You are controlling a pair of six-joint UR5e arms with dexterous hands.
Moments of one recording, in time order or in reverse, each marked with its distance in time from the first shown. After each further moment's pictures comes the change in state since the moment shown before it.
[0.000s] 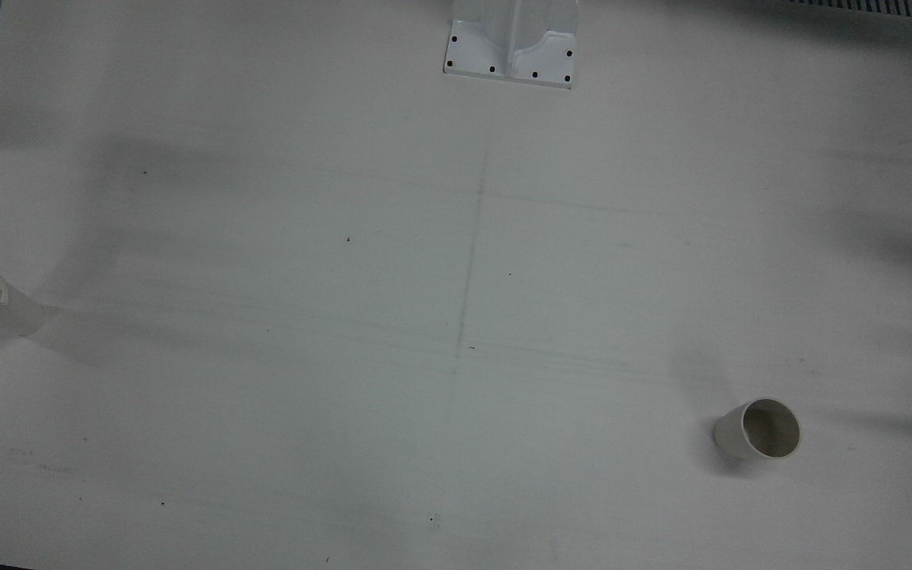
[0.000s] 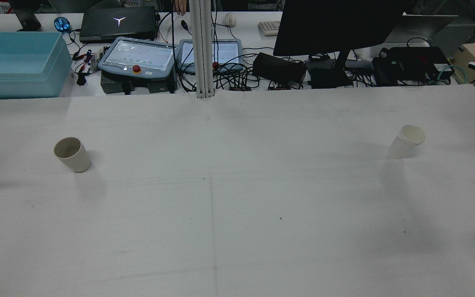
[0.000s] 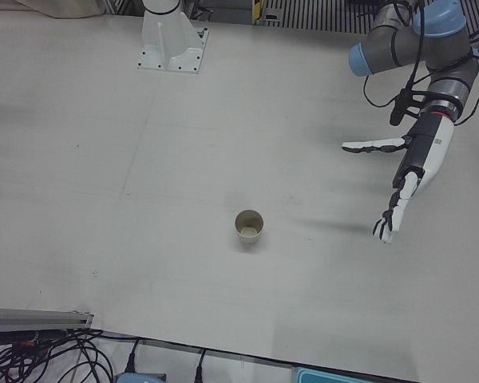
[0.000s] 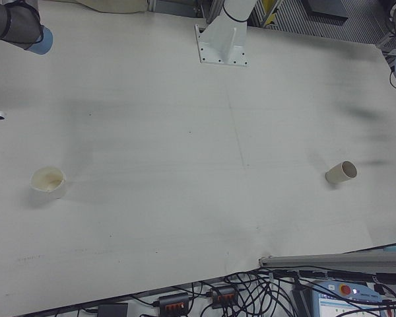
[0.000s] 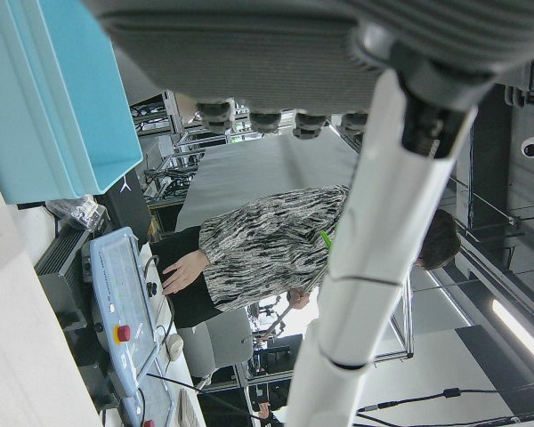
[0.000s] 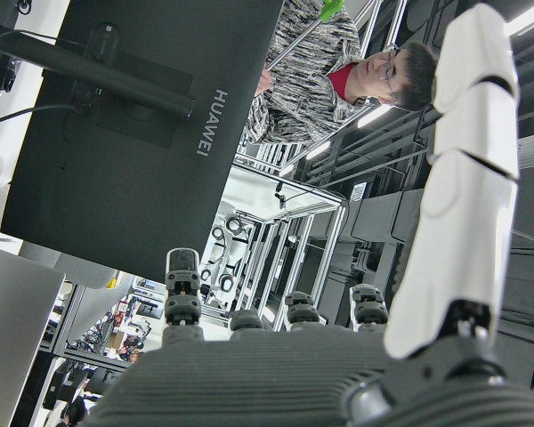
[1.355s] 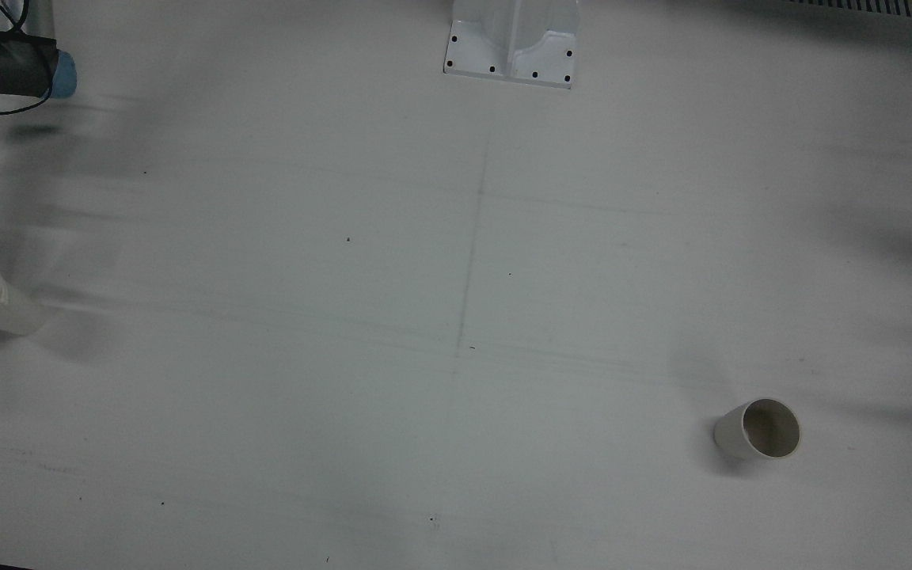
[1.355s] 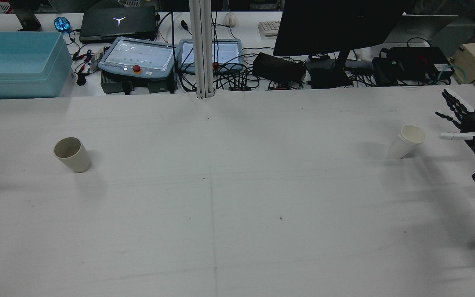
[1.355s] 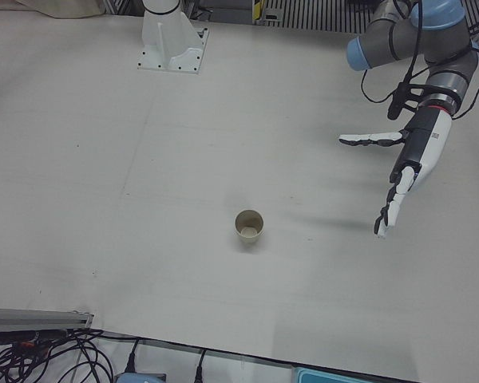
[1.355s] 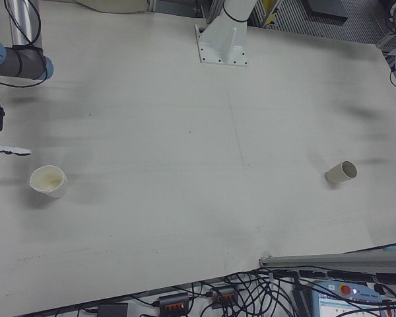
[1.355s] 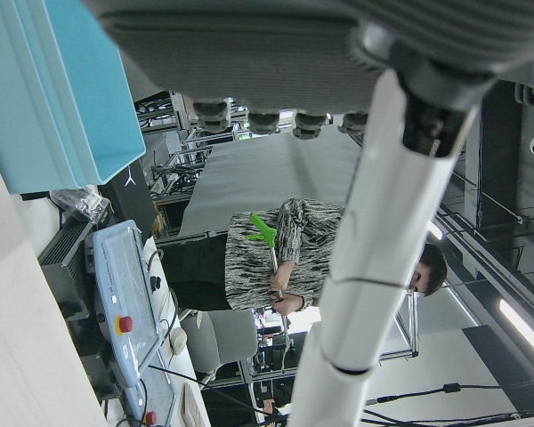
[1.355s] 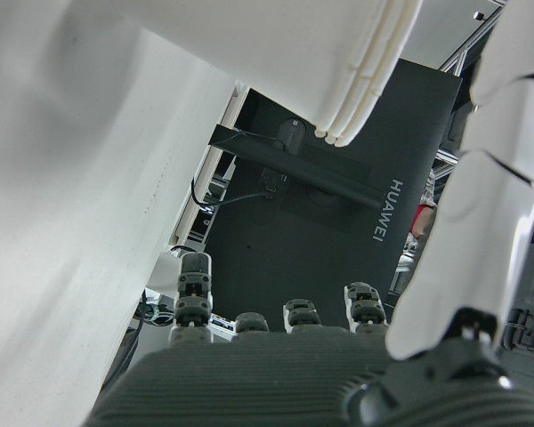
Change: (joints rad) left arm -0.002 0.006 -0.045 0.052 0.008 -0.007; right arm -0.292 0.115 -0.523 0.351 0.144 -0.087
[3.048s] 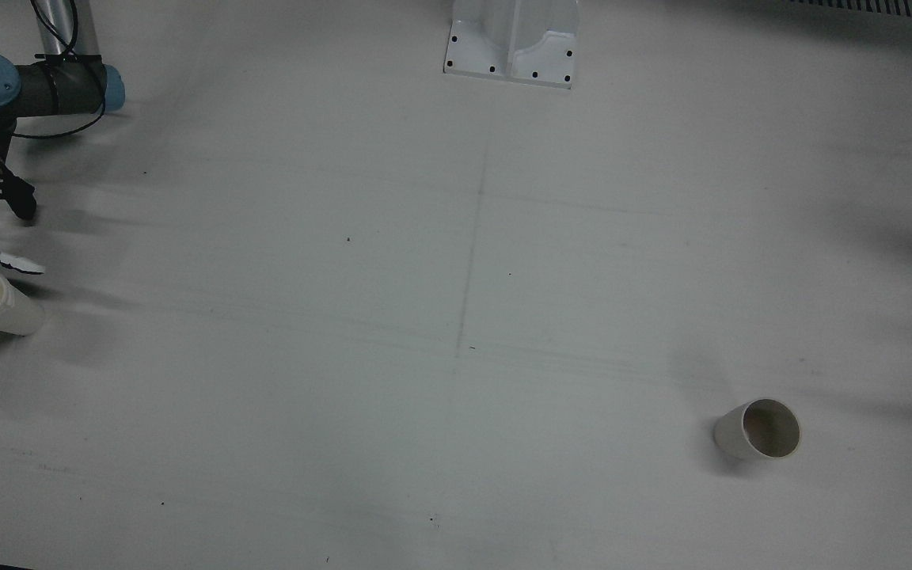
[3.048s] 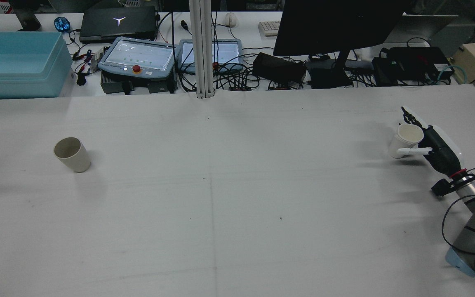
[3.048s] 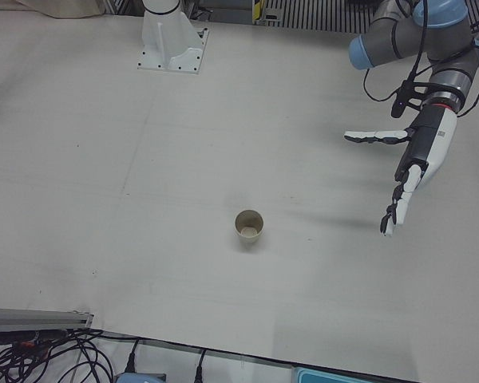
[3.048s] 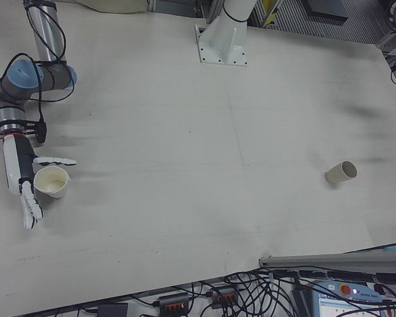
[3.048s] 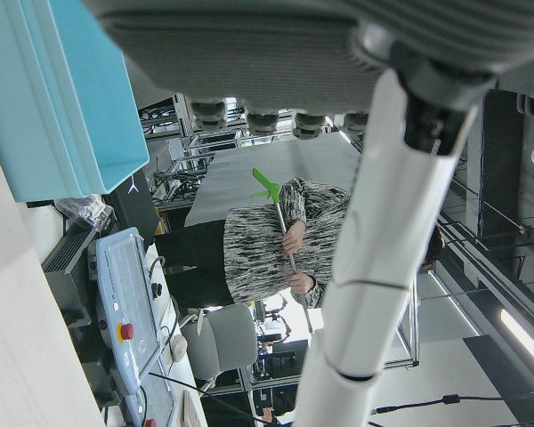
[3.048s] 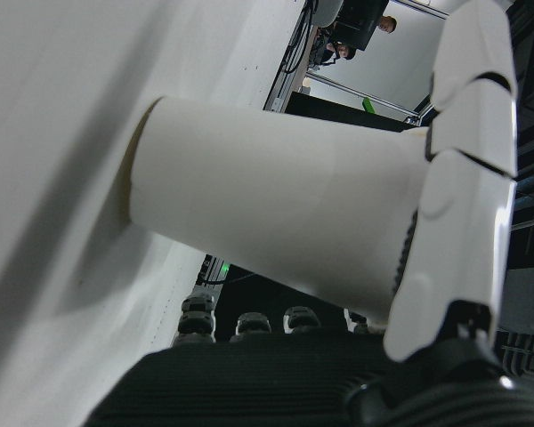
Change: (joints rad) left arm -0.008 0.015 -0.002 -0.002 -0.003 -0.012; right arm -0.133 0.054 -0.009 -0.010 0.079 -0.010
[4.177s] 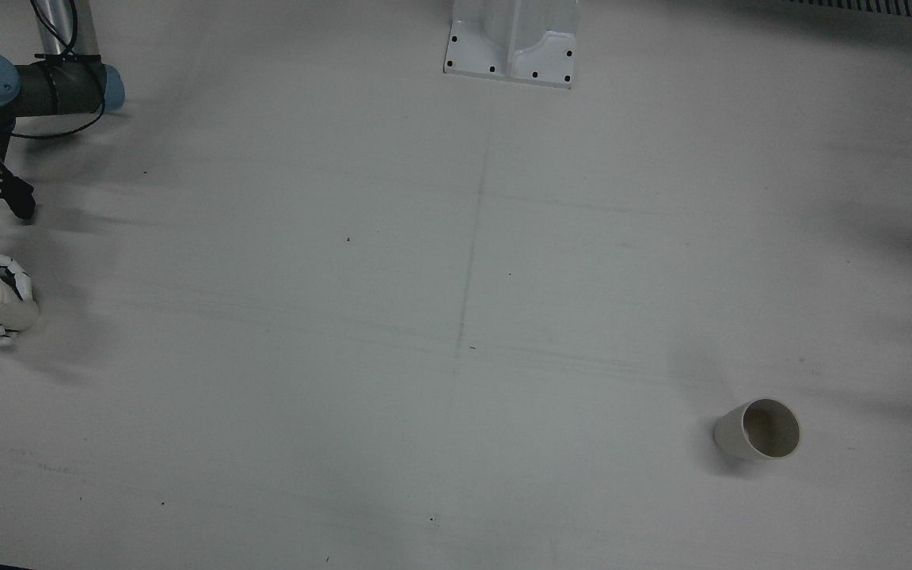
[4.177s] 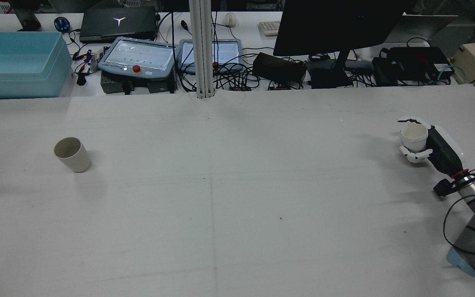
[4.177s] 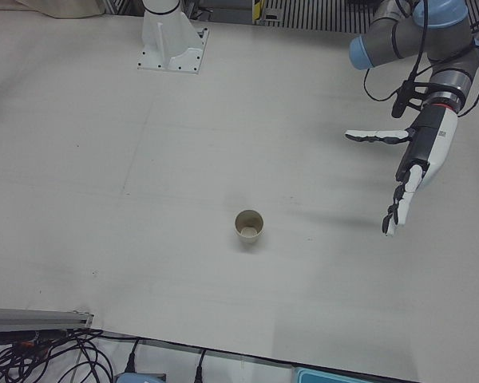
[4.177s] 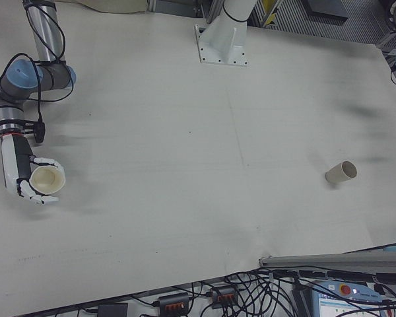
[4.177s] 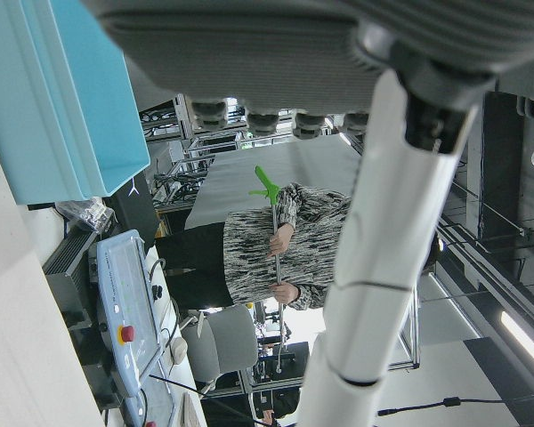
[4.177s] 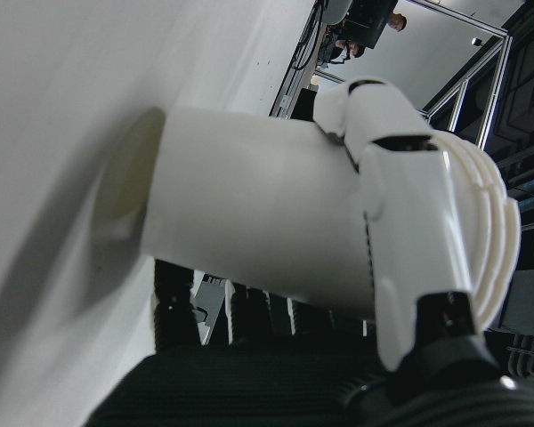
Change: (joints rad) left arm 0.001 0.003 0.000 0.000 -0.004 0.000; right arm 0.007 -0.003 -0.002 -0.009 0.000 -0.001
